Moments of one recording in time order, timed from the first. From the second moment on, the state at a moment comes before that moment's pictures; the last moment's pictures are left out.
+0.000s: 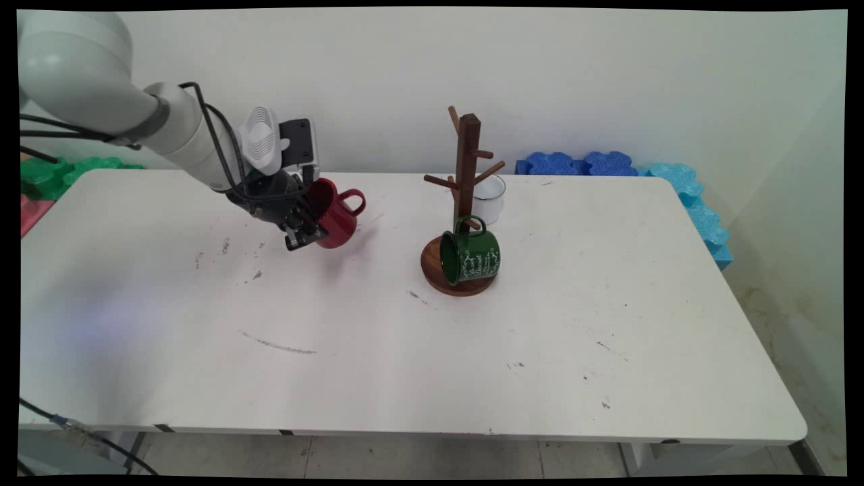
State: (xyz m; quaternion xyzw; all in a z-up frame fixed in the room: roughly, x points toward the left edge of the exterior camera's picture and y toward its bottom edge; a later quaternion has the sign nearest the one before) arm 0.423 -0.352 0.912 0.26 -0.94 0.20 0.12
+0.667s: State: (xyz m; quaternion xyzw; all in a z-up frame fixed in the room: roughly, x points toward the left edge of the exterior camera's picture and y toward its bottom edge) arm 0.427 -0.389 0.895 0.21 -0.96 0.17 0.11
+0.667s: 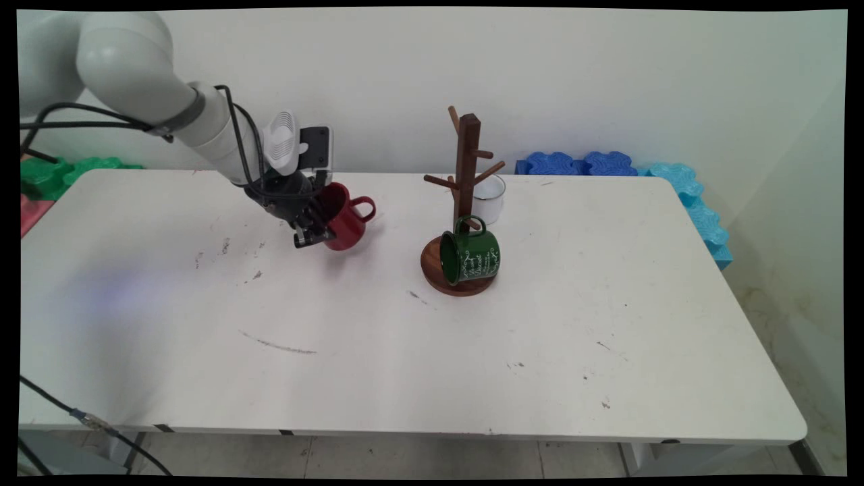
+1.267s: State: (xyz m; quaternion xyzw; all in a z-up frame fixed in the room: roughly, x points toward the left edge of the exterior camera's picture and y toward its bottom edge) arm 0.428 -0.412 0.882 0.16 -0.97 0.15 0.10
